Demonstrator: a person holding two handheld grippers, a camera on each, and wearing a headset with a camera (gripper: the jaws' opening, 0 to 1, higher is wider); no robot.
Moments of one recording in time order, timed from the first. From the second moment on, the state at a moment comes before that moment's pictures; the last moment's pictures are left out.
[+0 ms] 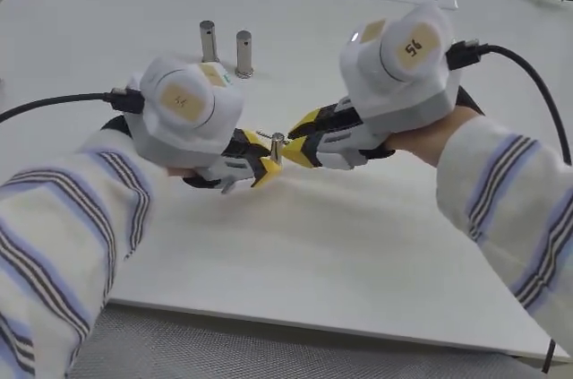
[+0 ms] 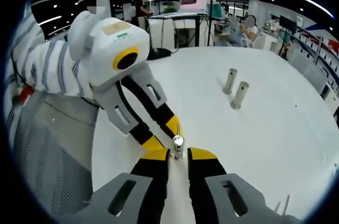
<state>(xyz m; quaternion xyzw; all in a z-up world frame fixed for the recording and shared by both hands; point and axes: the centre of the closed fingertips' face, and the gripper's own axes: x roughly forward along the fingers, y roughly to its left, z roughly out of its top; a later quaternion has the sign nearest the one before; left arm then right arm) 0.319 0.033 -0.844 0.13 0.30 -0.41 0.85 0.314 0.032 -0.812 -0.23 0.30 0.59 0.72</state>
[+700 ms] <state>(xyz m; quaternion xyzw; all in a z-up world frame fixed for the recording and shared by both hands) 0.305 0.047 -0.844 0.12 0.32 -0.41 0.85 0.315 0.050 -0.821 -0.23 0.30 0.59 0.71</state>
